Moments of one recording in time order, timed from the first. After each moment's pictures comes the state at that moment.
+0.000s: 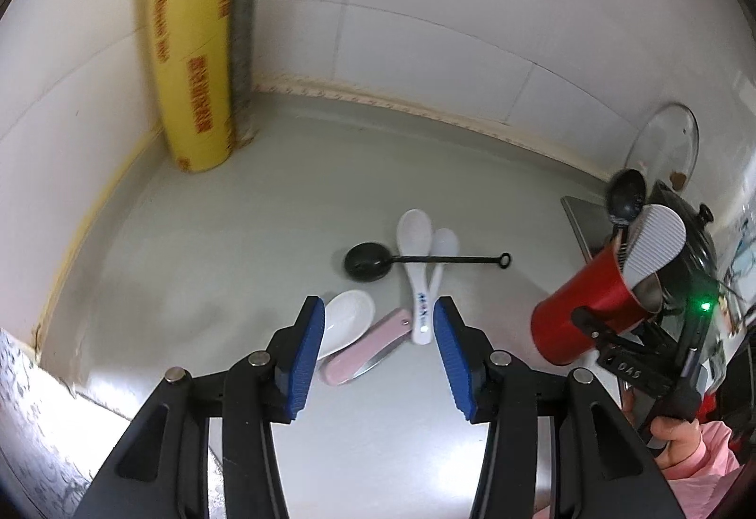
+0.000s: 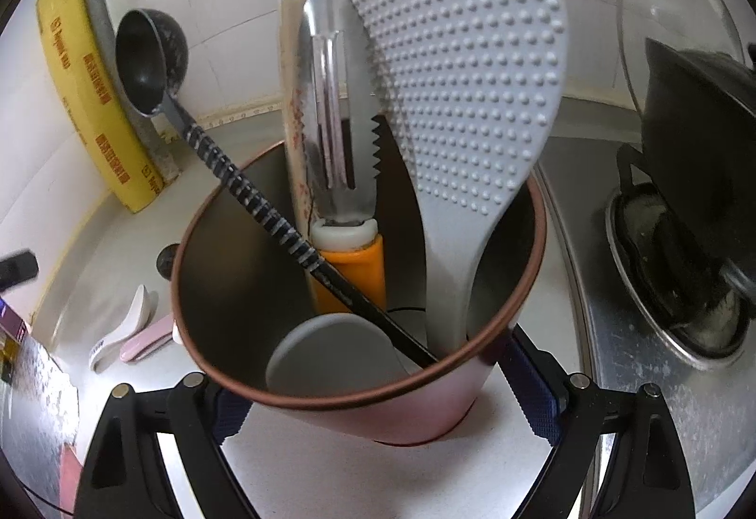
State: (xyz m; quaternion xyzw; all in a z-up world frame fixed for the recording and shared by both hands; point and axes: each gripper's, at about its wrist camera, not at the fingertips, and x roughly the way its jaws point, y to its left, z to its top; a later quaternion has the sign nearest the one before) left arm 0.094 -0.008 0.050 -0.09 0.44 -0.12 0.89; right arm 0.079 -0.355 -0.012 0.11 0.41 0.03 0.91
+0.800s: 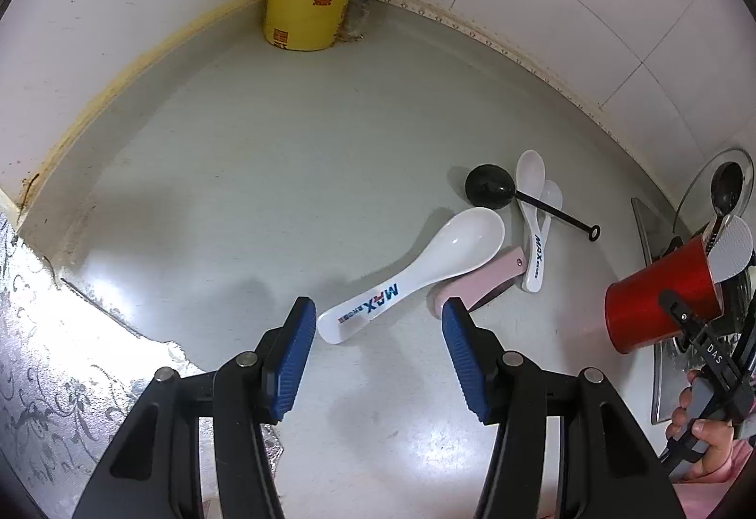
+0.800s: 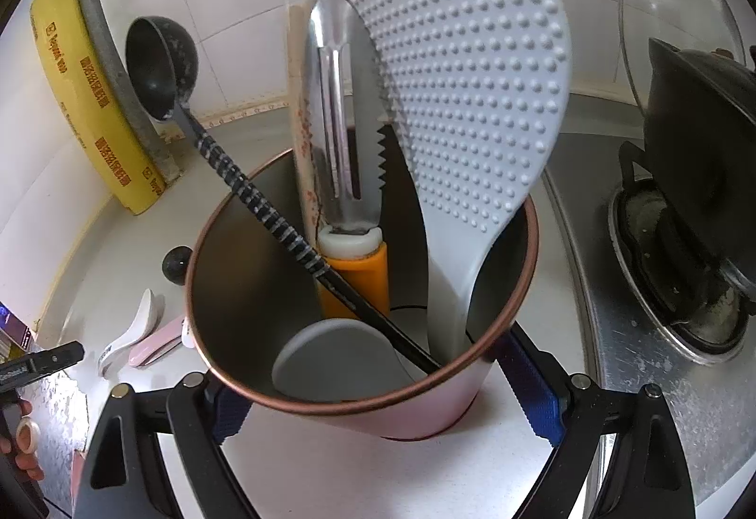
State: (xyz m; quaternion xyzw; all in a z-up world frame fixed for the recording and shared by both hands) left arm 0.083 0.048 -0.029 -0.17 0.51 -0.04 0.84; right arm 0.097 -0.340 -0.008 0.11 0.42 0.03 0.90
